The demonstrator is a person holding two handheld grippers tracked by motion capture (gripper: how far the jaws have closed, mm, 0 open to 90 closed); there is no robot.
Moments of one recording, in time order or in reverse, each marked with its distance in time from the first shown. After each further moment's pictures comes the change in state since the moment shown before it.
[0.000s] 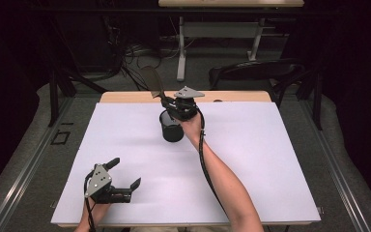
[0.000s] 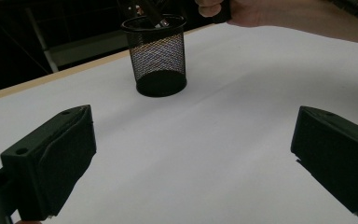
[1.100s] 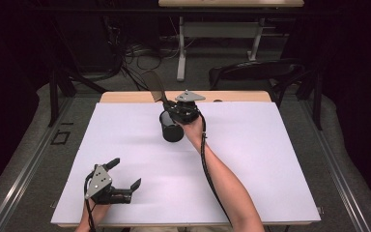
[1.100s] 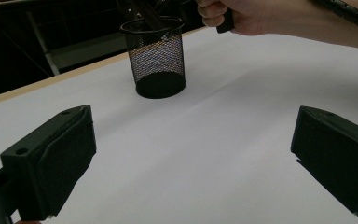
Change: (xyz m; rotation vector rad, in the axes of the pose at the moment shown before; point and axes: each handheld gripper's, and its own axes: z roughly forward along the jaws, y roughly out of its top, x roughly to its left) left arm -0.002 0.001 -0.001 -0.006 0.002 0.013; right arm -0.002 -0.012 -0.002 0.028 -0.005 -0.014
